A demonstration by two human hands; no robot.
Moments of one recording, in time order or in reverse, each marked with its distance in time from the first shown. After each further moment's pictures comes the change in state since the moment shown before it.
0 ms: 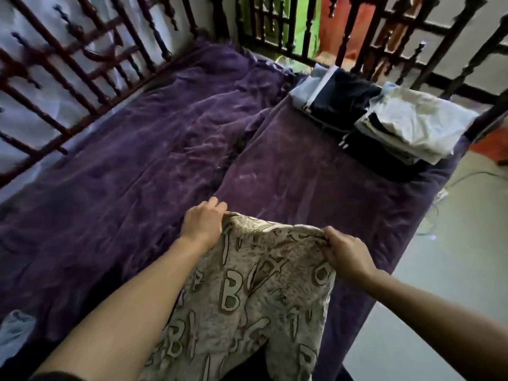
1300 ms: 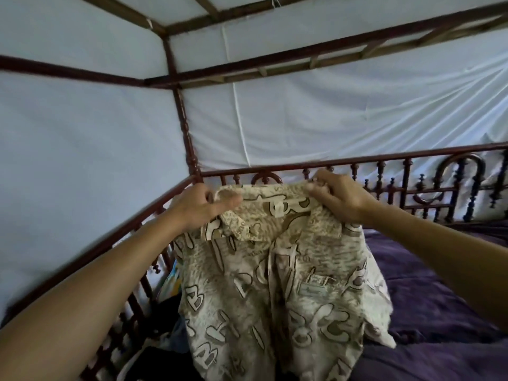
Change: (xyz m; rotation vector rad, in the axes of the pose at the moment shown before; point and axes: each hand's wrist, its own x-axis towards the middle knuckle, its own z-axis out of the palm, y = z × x) left_hand -0.696 -0.230 -0.354 -0.421 0.686 -0.819; right_hand -0.264 -0.643 -0.160 0.429 0.057 -1.482
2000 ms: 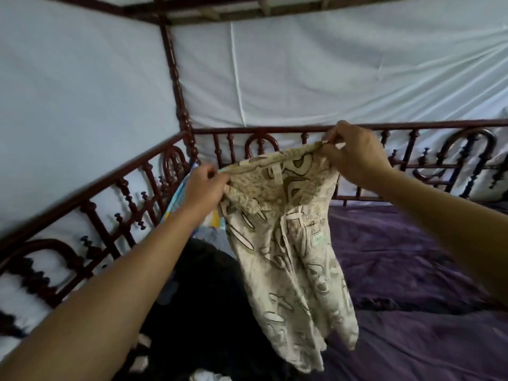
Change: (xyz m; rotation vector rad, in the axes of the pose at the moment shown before) left_hand 0.020 -0.009 0.115 -0.363 0.368 -0.272; right_hand 0.005 0.042 -0.008 -0.187 0.169 0.189
